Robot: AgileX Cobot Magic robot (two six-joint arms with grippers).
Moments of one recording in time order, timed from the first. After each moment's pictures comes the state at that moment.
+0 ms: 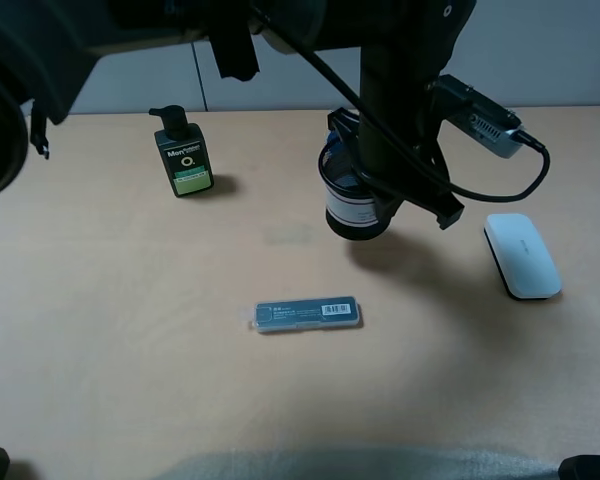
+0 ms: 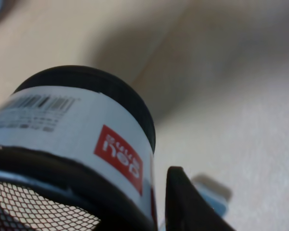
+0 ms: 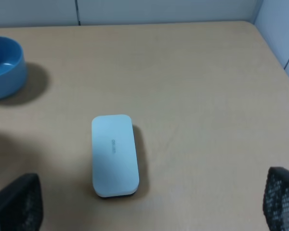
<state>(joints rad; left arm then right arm) -0.96 2.29 -2.00 0.07 1.04 -0.03 -0.05 -0.01 -0.49 -0.01 1.02 0.00</state>
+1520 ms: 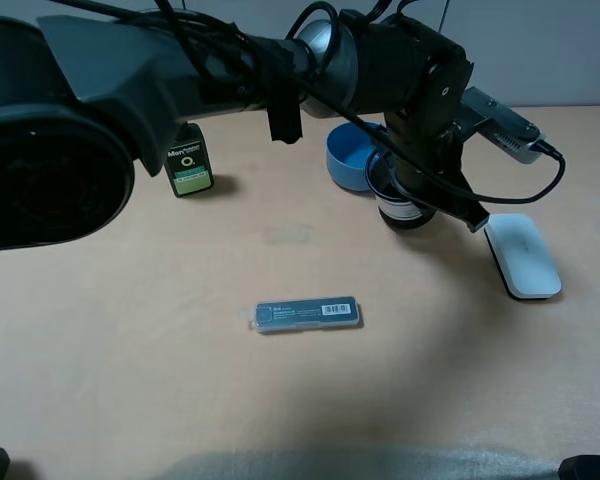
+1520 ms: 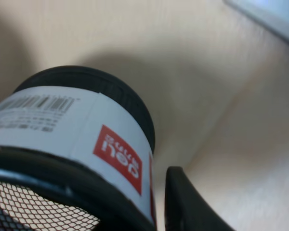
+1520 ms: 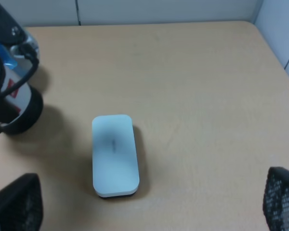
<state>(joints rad) -0.96 2.44 -2.06 0.08 0.69 -0.02 -0.05 -0.01 -0.49 -0.01 1.02 0.00</state>
